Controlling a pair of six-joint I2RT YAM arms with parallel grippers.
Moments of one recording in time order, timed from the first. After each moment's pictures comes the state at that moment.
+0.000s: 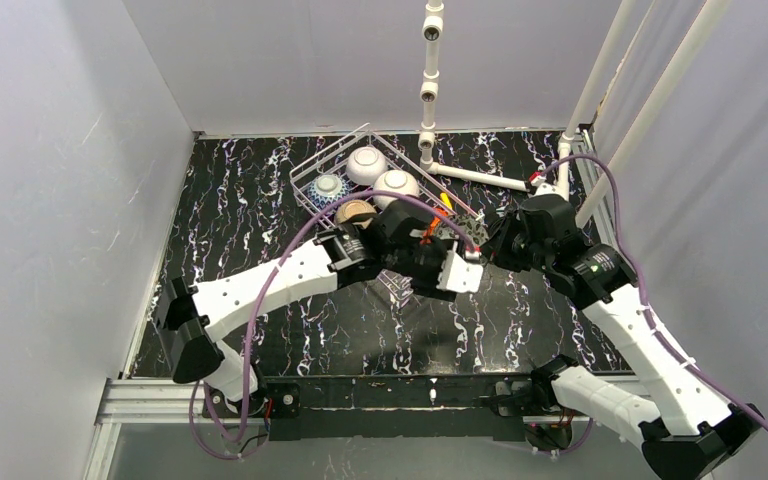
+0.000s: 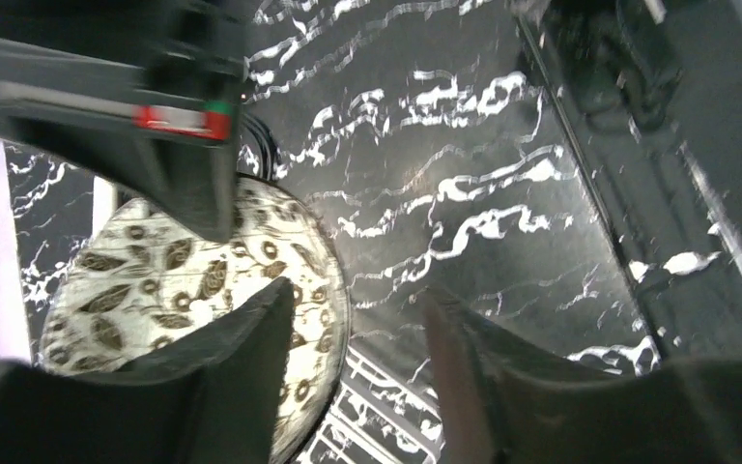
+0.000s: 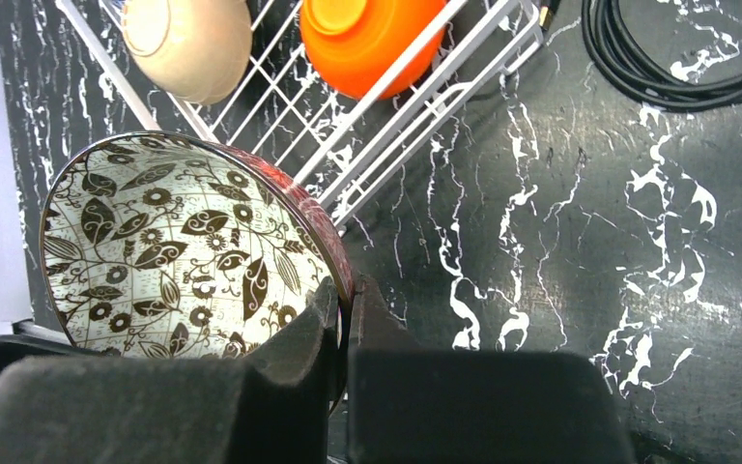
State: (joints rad) left arm -1.06 1.52 1.42 -0.49 0.49 0.75; right arm 0.53 0.91 1.05 -0.83 0.05 0.69
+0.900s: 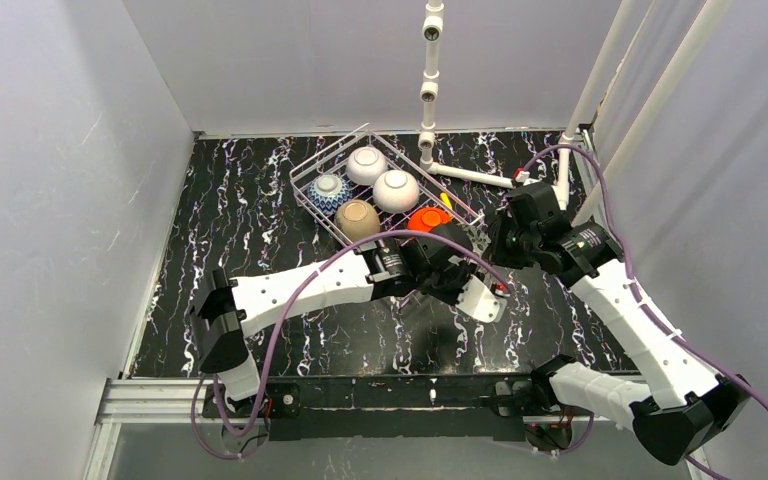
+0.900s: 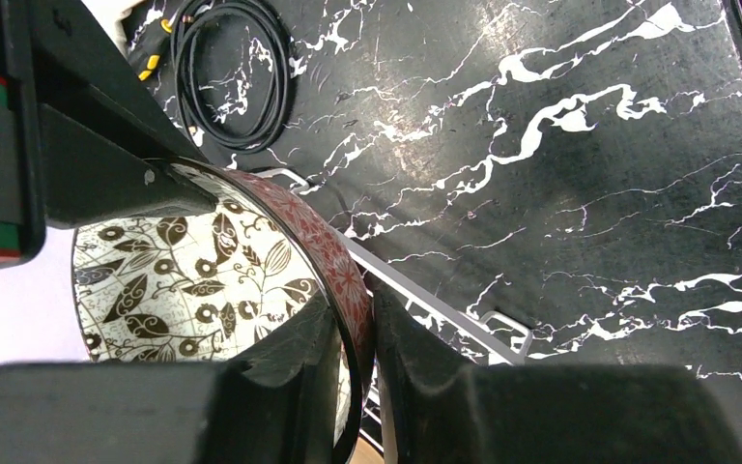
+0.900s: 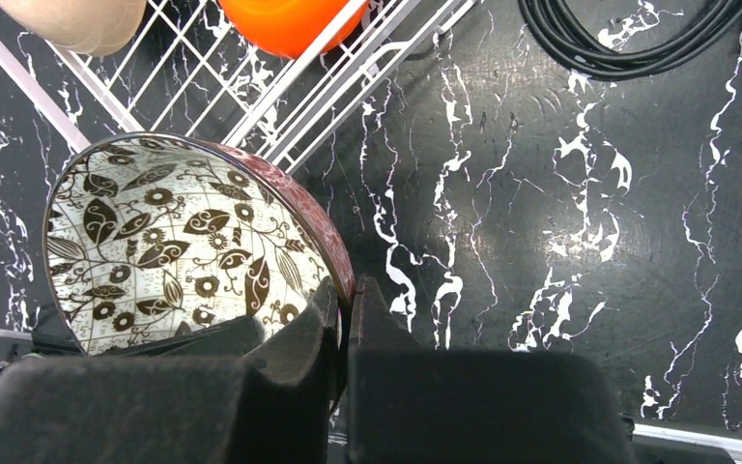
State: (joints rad) left arm -1.19 1.68 1.52 -0.64 0.07 0.98; right arm 0.54 1.05 1.17 -0.99 0.09 0.60
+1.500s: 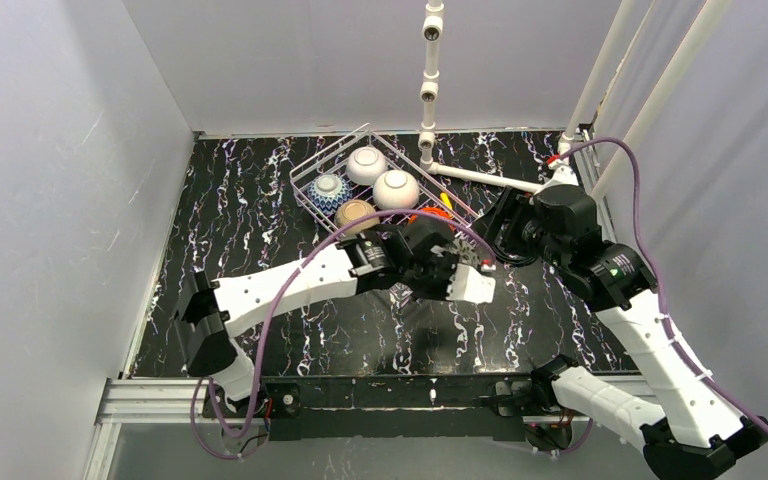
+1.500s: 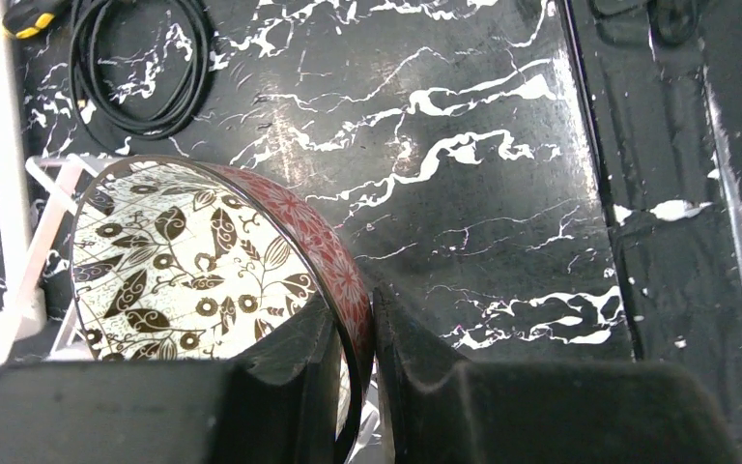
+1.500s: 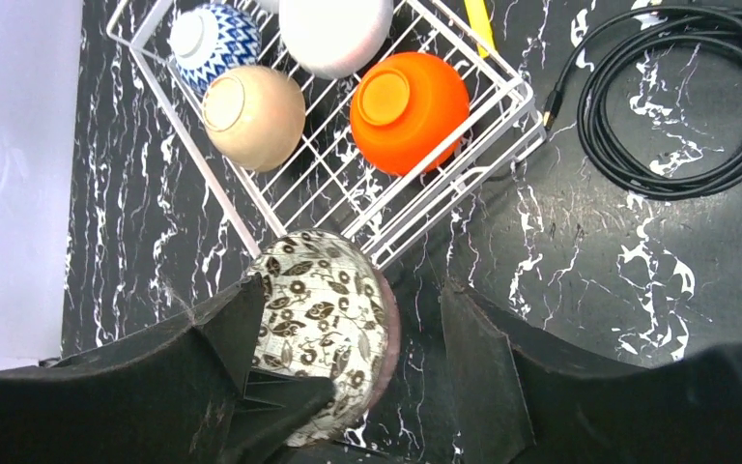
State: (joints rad) left arm -1.15 1.64 1.48 -0.68 0.23 0.74; right arm 0.54 0.90 1.17 -0.80 0.10 0.64
